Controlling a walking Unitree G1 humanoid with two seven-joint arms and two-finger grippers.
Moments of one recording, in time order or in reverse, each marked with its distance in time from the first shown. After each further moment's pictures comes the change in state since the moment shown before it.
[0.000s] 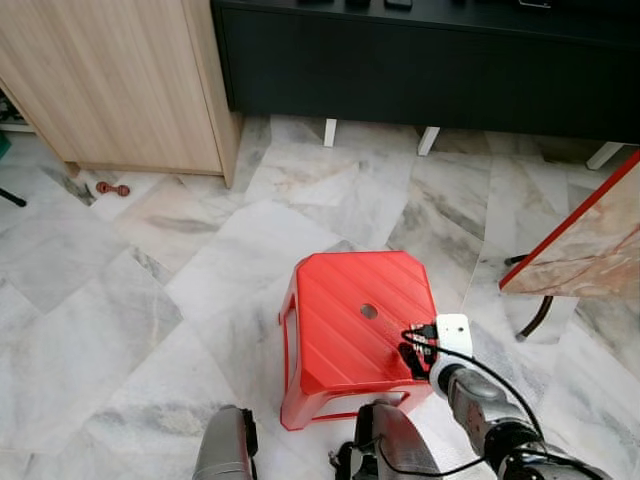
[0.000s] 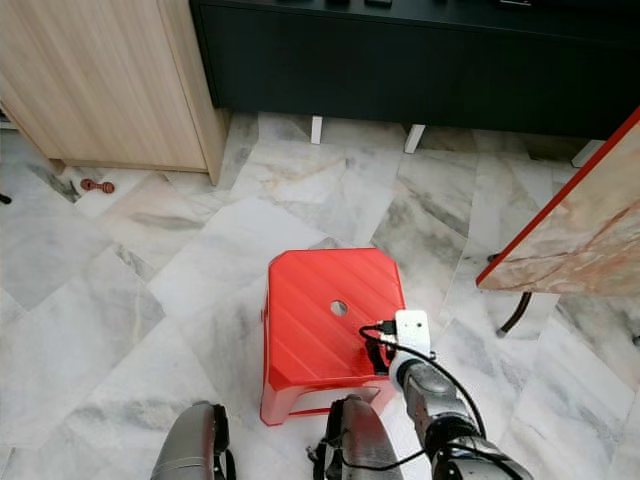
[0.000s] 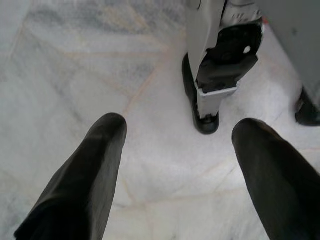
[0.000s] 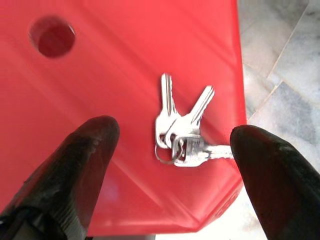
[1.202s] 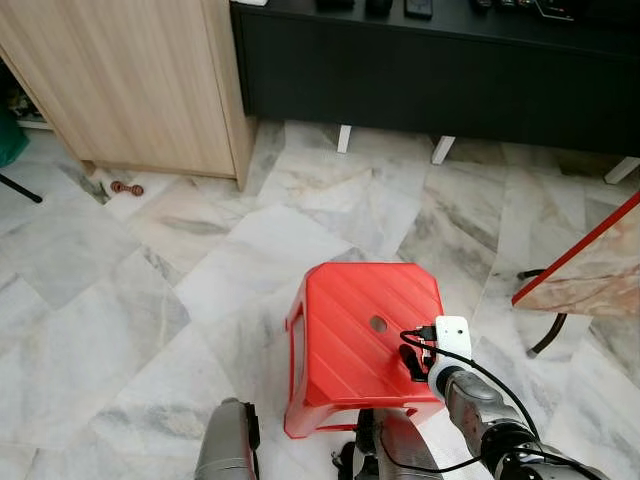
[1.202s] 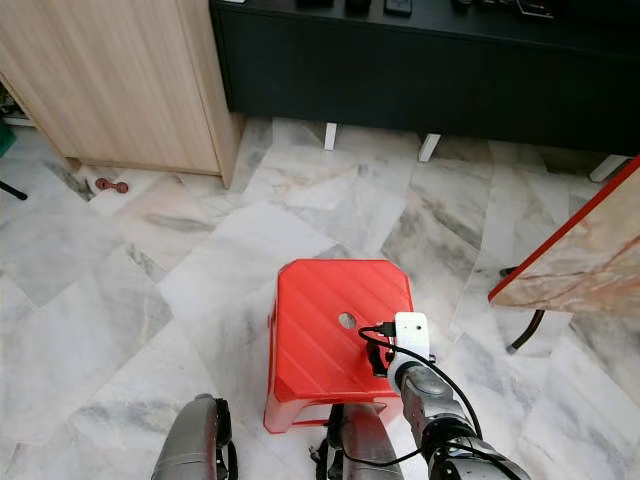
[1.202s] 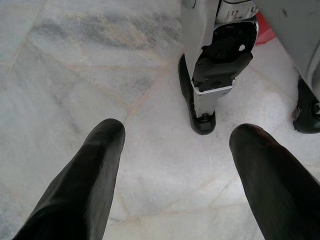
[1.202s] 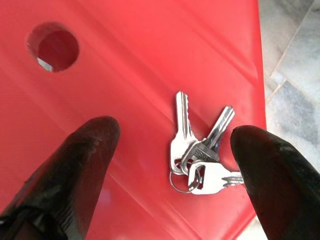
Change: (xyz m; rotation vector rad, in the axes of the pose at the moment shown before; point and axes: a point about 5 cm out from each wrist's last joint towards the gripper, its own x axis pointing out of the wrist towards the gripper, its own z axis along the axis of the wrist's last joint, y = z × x) left arm -0.004 -0.001 -0.001 0.009 -0.033 -0.009; right arm 0.000 0.001 -0.009 0.020 0.031 -0.041
